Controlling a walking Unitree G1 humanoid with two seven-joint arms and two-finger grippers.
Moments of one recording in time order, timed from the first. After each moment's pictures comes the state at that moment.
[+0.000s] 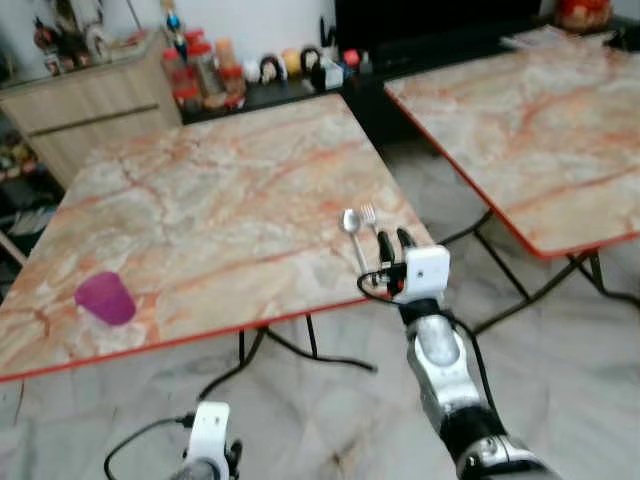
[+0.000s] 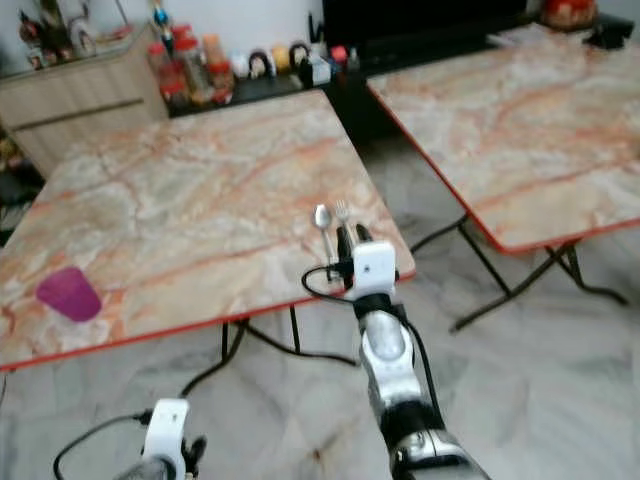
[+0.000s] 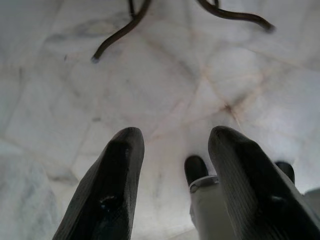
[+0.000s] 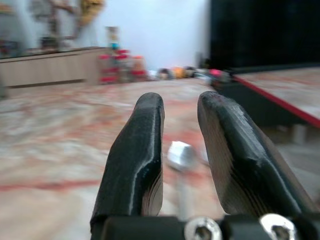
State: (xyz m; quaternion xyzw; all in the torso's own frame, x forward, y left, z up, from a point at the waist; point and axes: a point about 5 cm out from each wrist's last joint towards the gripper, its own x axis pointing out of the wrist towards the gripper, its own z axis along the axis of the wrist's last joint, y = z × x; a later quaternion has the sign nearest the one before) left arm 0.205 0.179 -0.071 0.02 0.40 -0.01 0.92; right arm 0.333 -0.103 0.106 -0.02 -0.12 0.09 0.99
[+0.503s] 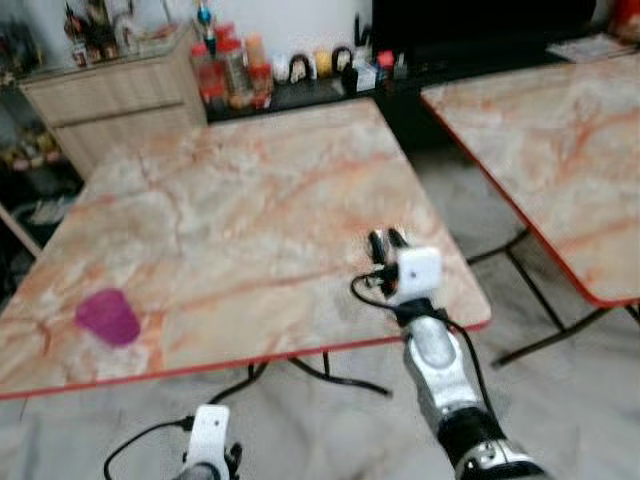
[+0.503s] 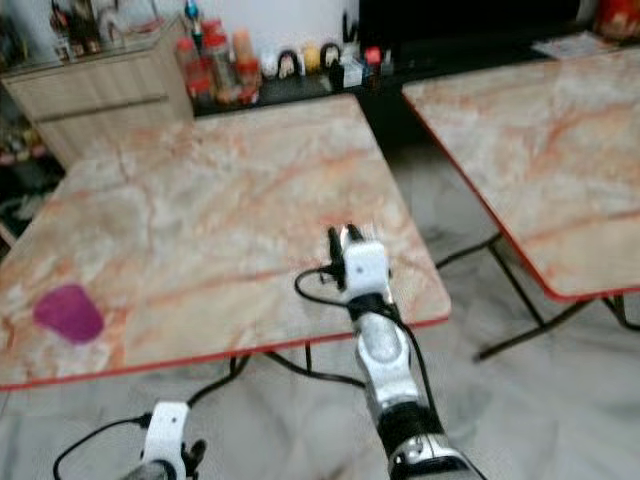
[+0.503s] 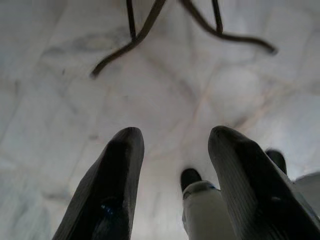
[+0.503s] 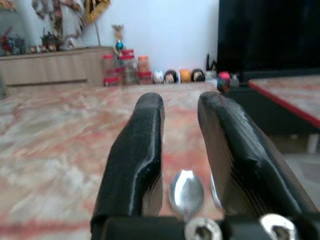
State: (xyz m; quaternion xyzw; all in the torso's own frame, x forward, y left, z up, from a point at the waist) left arm 0.203 0.174 -0.073 0.01 0.40 -0.01 0.92; right arm 0.330 -0.103 0.103 -0.02 -0.12 0.10 0.99
